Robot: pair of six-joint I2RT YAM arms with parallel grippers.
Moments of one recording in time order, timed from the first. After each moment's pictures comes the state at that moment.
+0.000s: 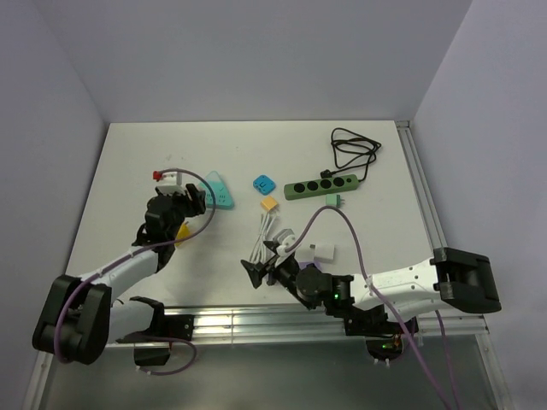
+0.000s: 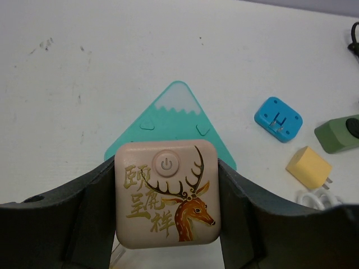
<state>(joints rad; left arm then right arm) -0.28 1.15 0.38 0.59 -0.10 -0.26 1.45 1.21 0.42 0.74 0.69 0.17</state>
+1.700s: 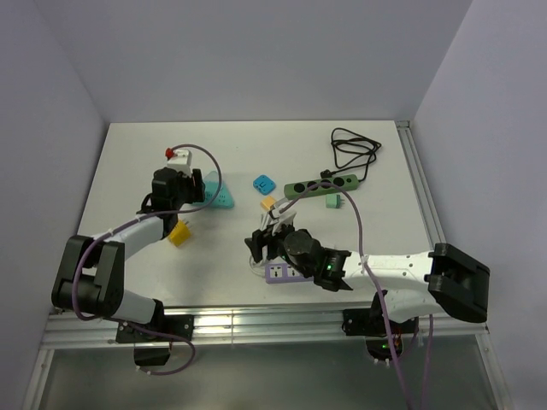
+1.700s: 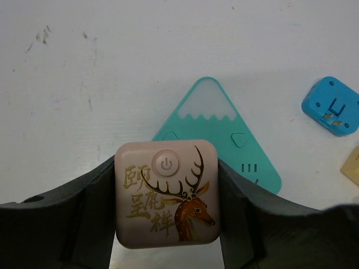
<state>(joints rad) -0.21 1.43 0.66 0.37 -0.02 -0.11 1.15 1.27 0.55 0.44 0.43 0.34</state>
